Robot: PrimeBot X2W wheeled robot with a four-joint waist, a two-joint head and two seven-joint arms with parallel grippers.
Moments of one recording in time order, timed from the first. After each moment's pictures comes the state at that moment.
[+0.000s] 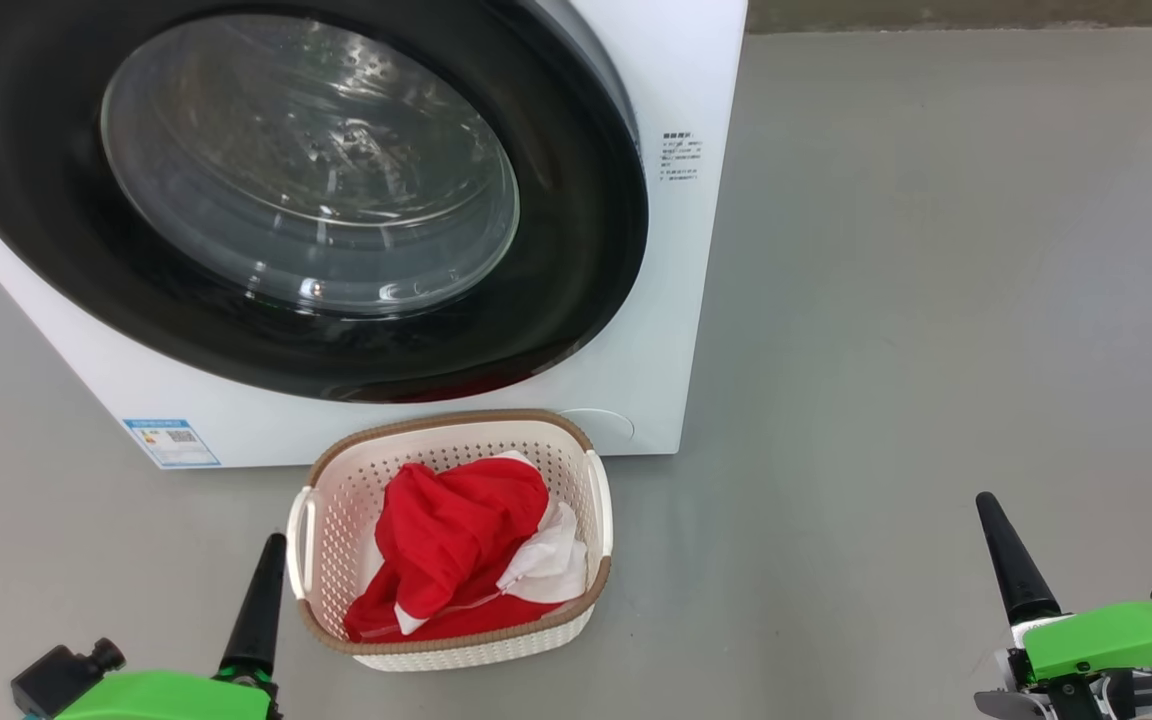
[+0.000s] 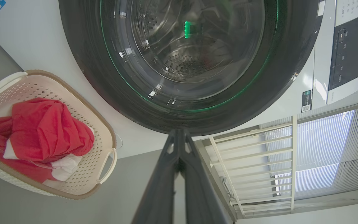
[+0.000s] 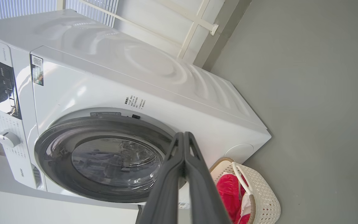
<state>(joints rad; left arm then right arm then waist) -0.10 0.06 0.00 0.27 -1.30 -0.12 -0.01 -0.03 -0.06 -0.06 0.28 1.33 0.13 -0.01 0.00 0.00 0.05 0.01</state>
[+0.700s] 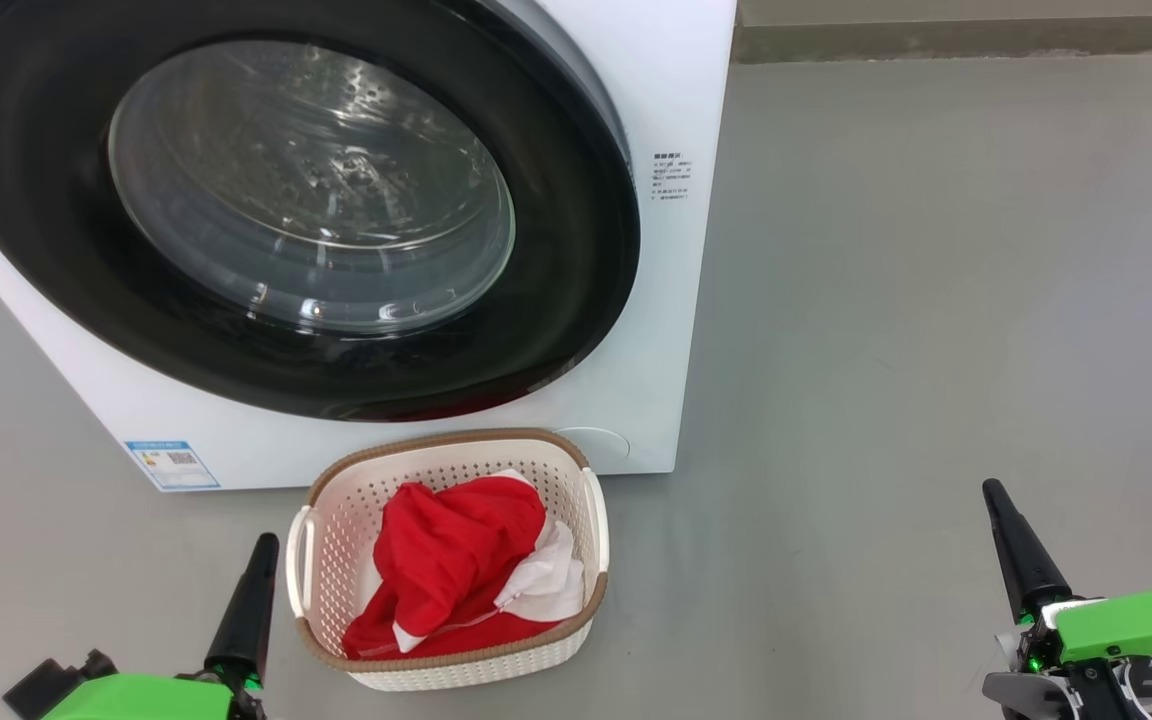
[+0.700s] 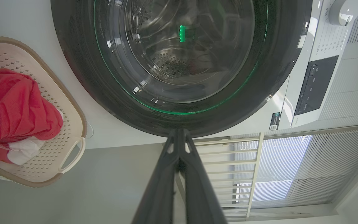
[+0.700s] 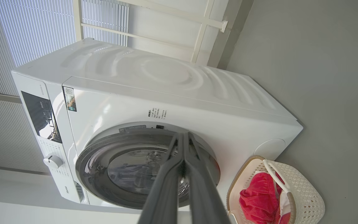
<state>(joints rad) -0.10 0.06 0.02 0.27 -1.52 -0.12 0.04 -0.05 -0.06 -0.09 0.27 1.53 0.13 0.05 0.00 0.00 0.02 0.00</state>
